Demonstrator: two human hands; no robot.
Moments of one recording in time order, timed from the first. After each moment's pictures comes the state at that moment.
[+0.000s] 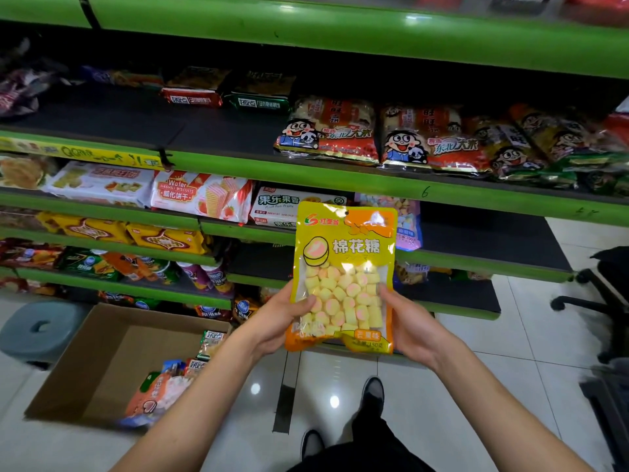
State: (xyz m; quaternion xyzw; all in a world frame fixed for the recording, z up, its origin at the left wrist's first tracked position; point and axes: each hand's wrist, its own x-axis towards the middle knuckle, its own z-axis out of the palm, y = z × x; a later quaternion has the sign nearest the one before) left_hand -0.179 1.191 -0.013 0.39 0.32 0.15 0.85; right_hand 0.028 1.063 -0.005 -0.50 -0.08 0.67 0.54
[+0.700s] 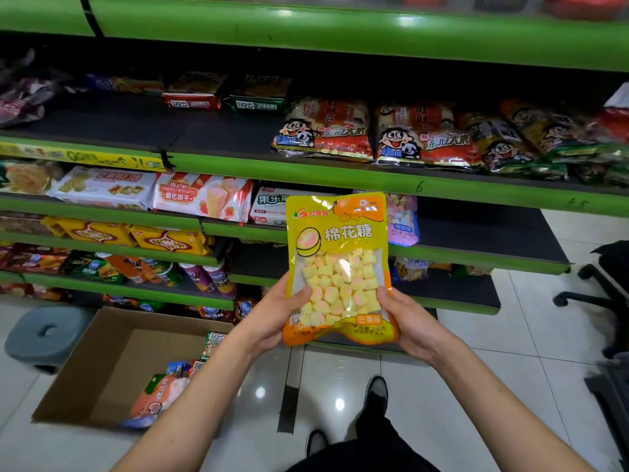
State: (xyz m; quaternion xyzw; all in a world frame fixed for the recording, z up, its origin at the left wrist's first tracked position) left_hand -0.184 1.182 0.002 0.39 0.28 0.19 0.85; right_hand 0.020 1.049 0.001 -0.52 -0.14 0.65 0.54
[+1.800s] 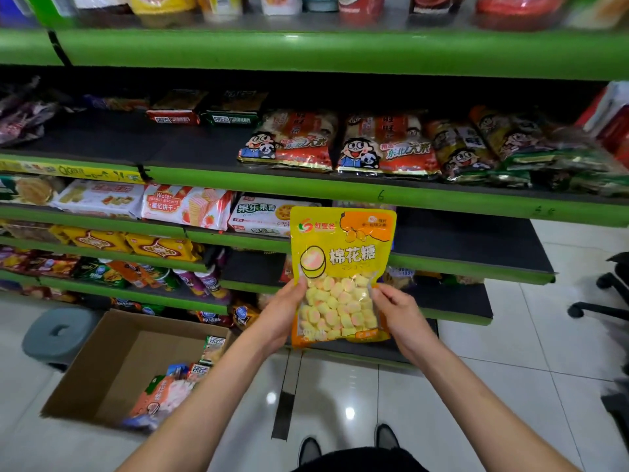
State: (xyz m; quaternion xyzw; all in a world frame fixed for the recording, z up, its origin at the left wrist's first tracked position) left_hand -0.106 1.155 -0.010 0.42 0.40 0.20 0.79; right_hand 0.086 1.032 -0.010 -0.64 -0.26 0.47 0.54
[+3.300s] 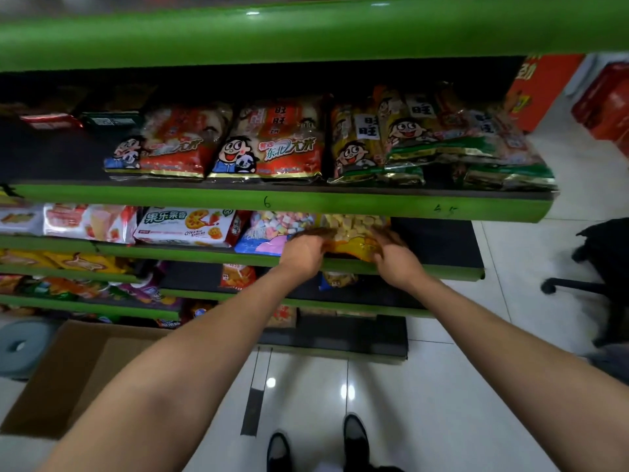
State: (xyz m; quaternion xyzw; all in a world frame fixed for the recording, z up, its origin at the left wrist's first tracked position) left_hand 0.155 1.184 -0.017 0.92 0.38 -0.04 0.13; right_hand 0.331 1.058 -0.038 -0.82 -0.50 0.25 0.15
